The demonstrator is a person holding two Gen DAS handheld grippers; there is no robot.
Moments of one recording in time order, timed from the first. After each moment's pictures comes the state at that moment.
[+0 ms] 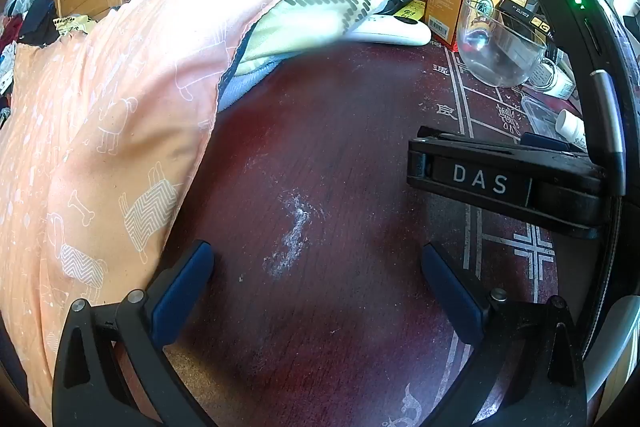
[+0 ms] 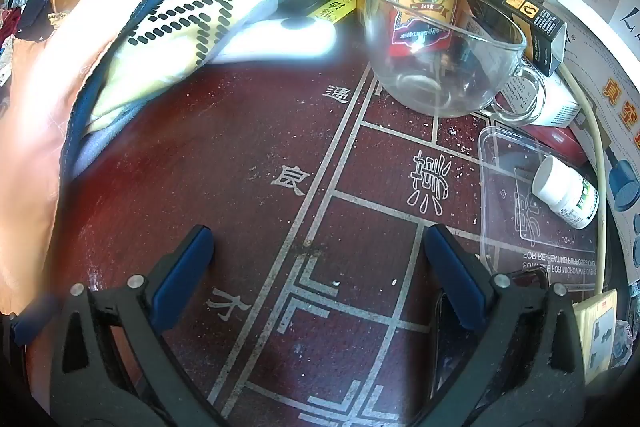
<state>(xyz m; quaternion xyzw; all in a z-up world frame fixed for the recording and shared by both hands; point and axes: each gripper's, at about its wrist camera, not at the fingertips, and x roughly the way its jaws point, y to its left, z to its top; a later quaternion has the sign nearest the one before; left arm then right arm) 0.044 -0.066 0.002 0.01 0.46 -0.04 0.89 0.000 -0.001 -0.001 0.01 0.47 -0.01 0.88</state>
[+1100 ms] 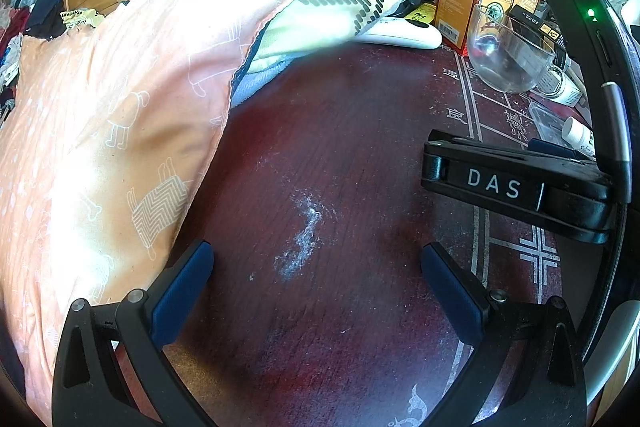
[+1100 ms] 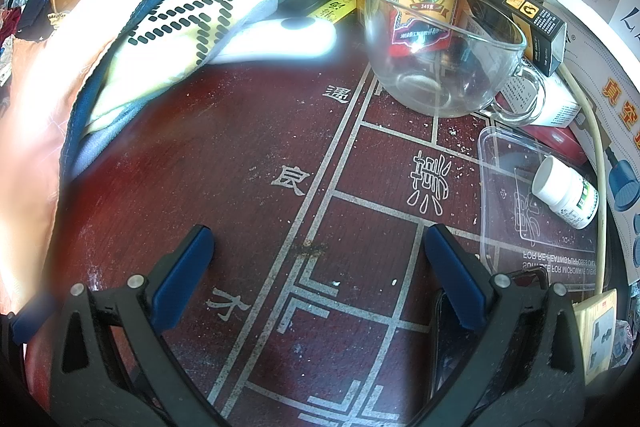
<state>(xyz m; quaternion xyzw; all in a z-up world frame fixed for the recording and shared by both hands) 0.048 -0.062 0.001 0.00 0.46 -0.04 0.89 0.000 -0.001 -0.001 0.01 0.47 -0.01 0.88</state>
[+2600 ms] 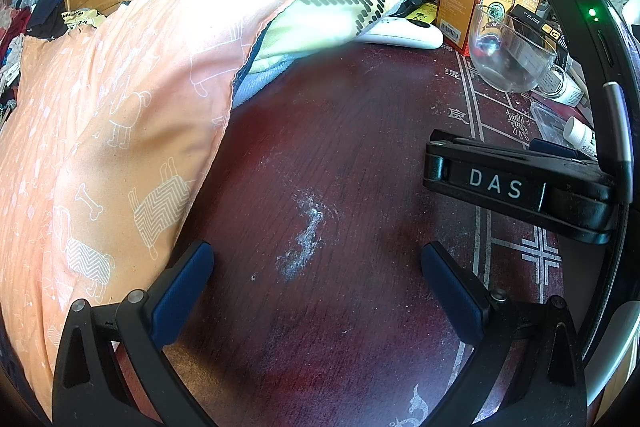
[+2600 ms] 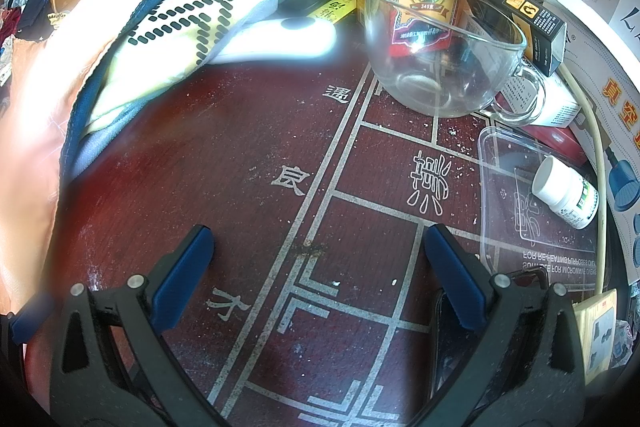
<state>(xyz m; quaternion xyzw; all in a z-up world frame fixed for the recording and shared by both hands) 0.048 -0.059 0.002 0.00 0.46 -0.03 0.89 0.000 -0.001 -0.001 0.01 0.47 -0.01 0.88</state>
